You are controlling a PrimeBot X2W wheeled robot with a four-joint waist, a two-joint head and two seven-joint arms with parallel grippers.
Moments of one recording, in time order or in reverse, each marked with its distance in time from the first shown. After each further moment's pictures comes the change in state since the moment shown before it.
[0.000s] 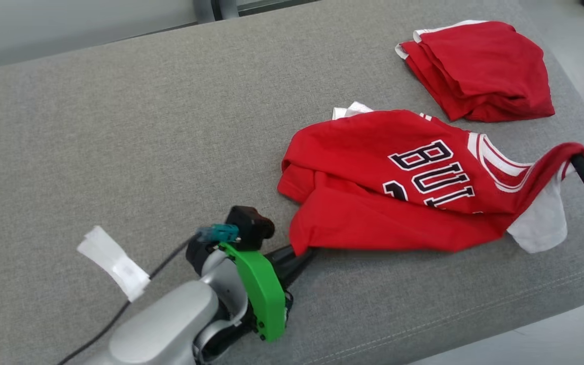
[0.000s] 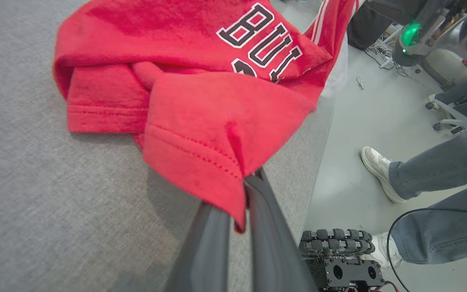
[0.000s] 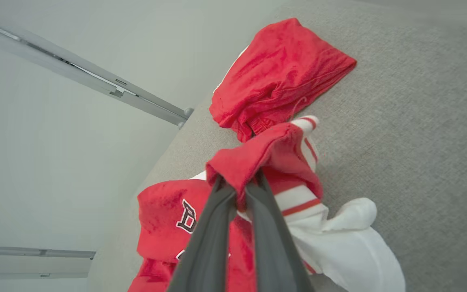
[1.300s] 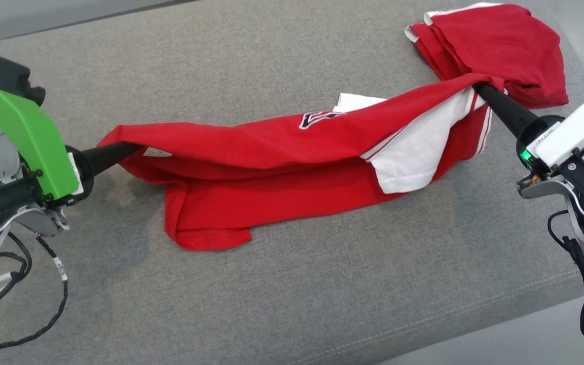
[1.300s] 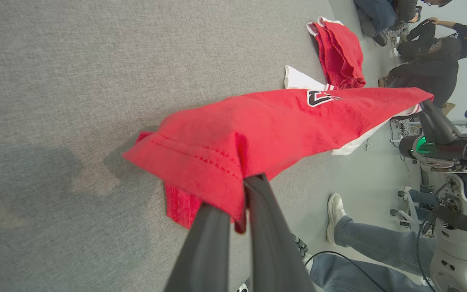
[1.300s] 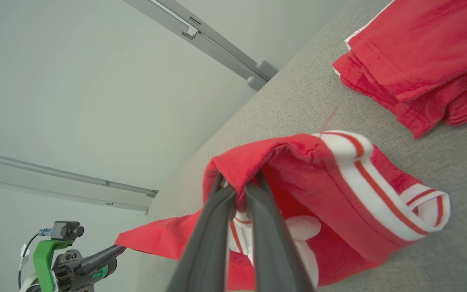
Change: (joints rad) left arm -0.209 0.458 0.376 -0.189 -0.726 0.249 0.623; right arm -0.249 0.111 0.165 -0.125 0.023 -0.053 0.166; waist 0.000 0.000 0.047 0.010
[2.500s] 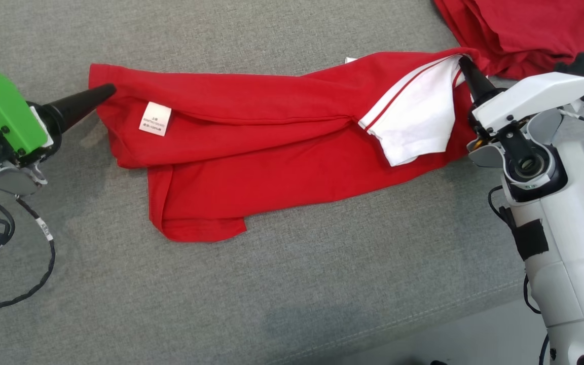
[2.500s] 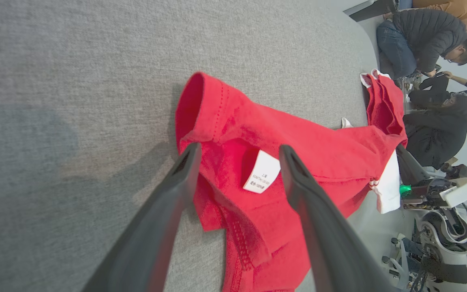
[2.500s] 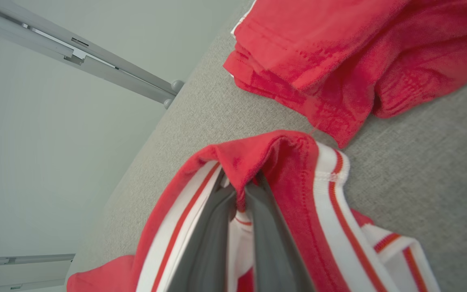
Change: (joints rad) left arm -0.085 -0.053 0.046 0.220 0.031 -0.016 -0.061; right arm -0.234 0.199 -0.009 0.452 -0.256 0.000 -0.263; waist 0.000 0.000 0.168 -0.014
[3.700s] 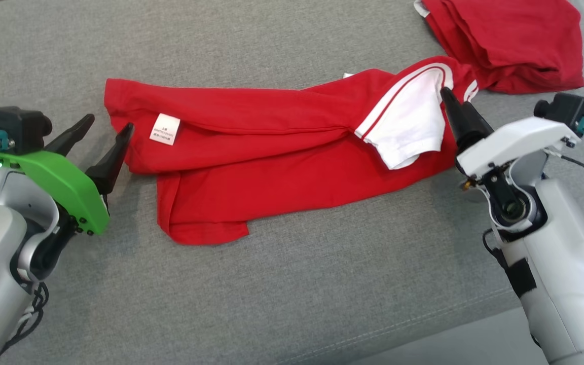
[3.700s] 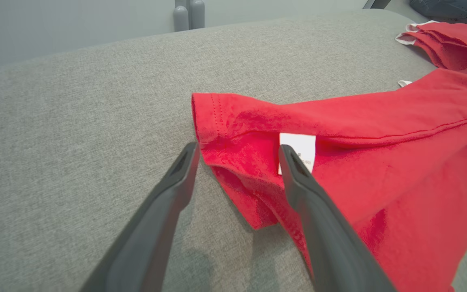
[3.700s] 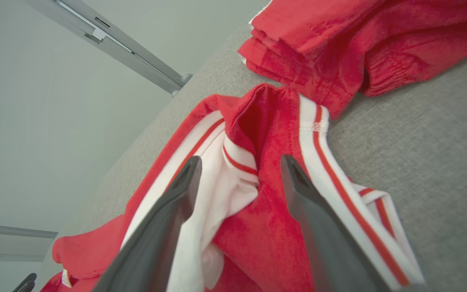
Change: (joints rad) left arm 0.144 -0.009 -0.170 -0.012 0.589 -0.099 -0.543; right arm 0.090 -0.005 0.058 0.027 -0.047 0.092 -0.105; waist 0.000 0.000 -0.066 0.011
